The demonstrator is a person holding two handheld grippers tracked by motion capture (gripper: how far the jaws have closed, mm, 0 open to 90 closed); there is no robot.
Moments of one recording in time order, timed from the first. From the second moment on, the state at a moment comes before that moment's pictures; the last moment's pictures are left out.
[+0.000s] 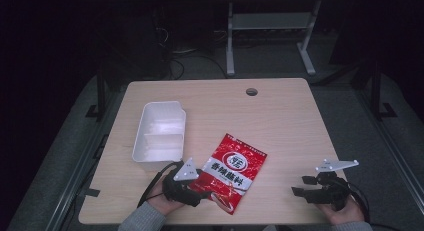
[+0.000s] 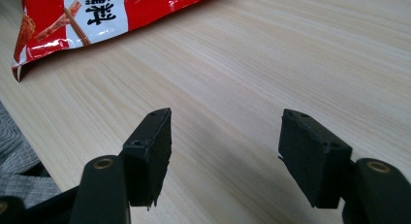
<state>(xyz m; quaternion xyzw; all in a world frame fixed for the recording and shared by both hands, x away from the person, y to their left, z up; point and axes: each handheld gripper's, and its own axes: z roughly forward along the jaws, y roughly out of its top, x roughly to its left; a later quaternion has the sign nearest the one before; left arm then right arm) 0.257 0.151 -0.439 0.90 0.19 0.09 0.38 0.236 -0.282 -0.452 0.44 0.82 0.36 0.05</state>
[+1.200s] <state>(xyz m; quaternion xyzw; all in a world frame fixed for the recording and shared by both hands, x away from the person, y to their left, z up) 0.273 0.138 -0.439 0.90 0.22 0.08 0.37 0.258 -0.269 -0.448 0.43 0.82 0.37 0.05</state>
